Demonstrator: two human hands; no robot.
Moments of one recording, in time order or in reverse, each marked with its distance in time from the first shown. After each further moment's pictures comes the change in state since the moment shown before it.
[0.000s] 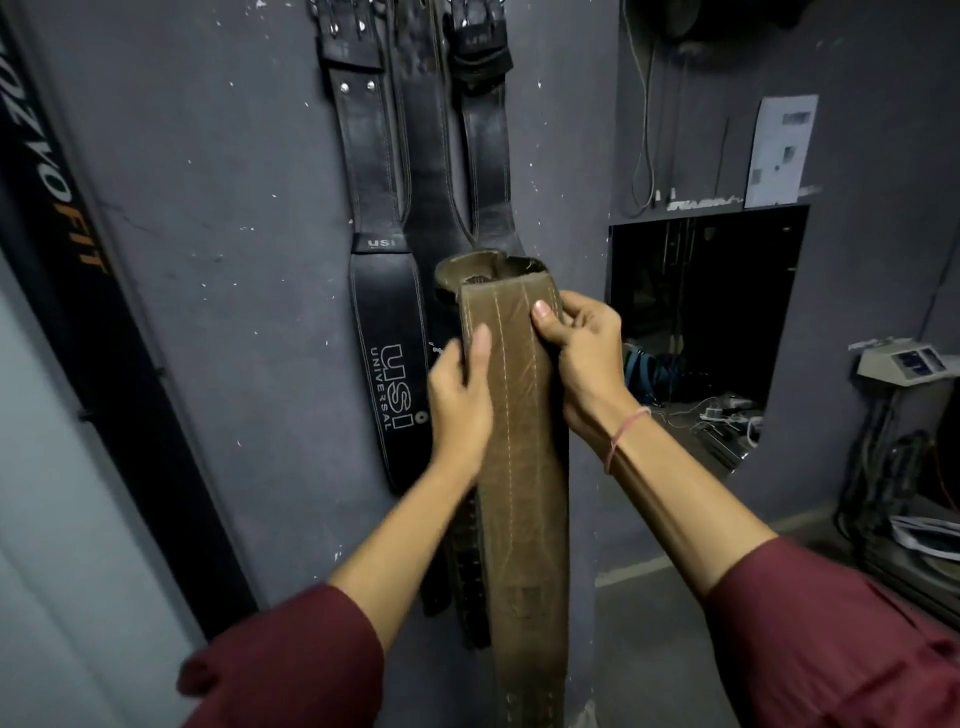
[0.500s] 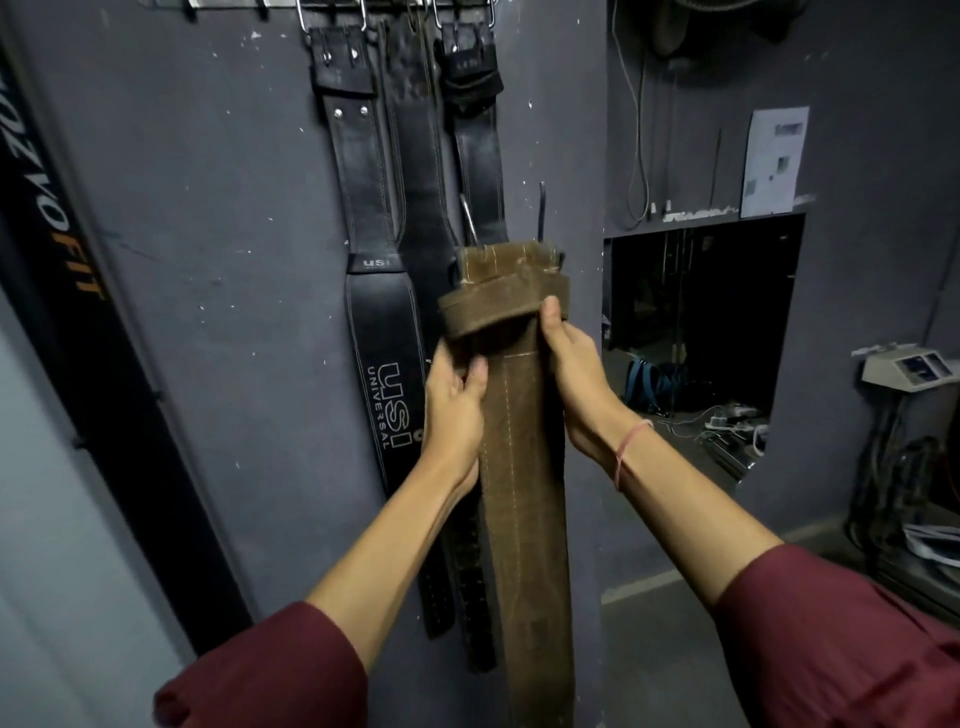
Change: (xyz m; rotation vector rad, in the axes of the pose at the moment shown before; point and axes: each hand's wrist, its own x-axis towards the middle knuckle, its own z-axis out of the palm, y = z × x) left_hand 0.010 0.006 0.004 -0.212 -0.132 -0.067; right_hand 0.012 0.006 -0.009 -0.082 -0.087 0.172
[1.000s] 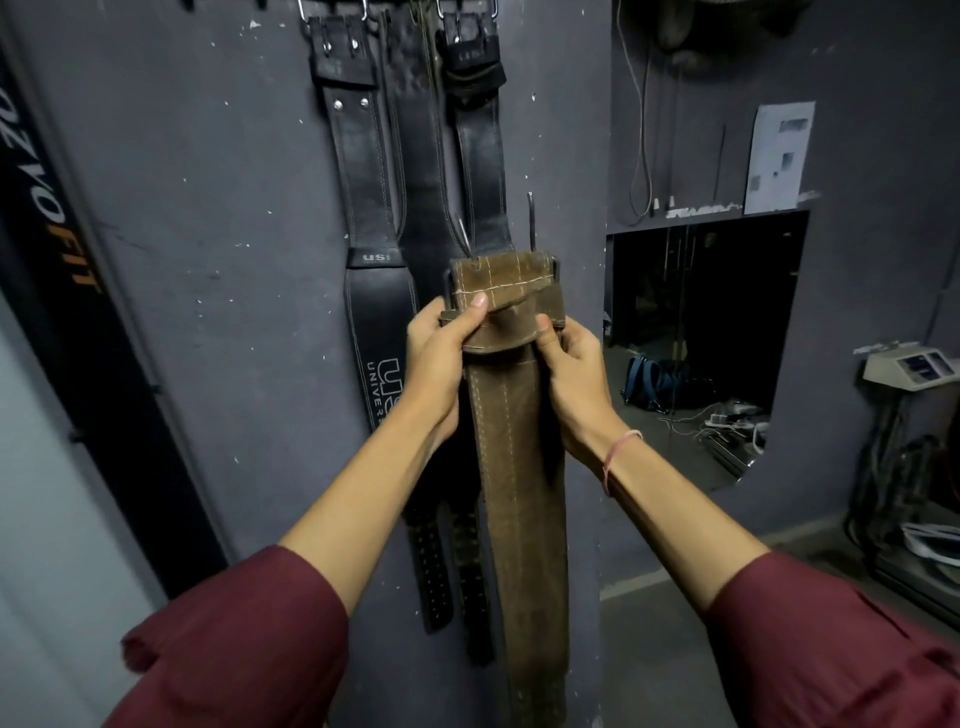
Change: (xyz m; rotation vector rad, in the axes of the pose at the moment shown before) left_hand 0.031 0.039 0.004 0.010 0.044 -0.093; right_hand 0.002 0.017 0.003 -0.017 0.051 -0.195
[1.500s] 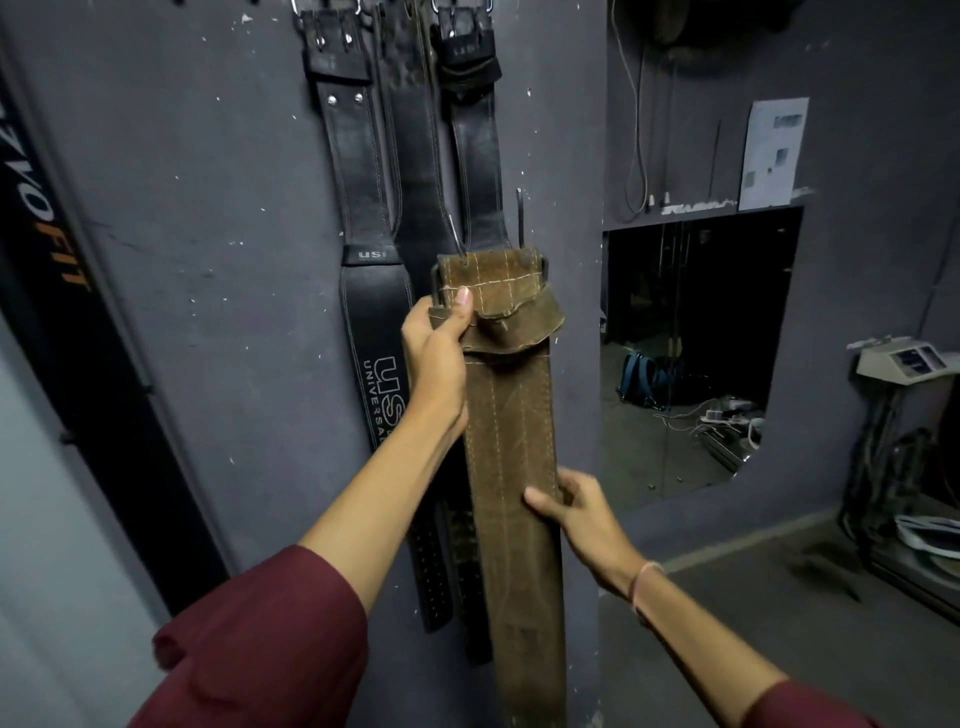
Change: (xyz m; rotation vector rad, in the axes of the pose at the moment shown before) left_hand 0.007 -0.013 0.002 -0.104 0.130 0.062; right_hand -0.095 0.096 -0.053 -0.122 -0.180 0.303
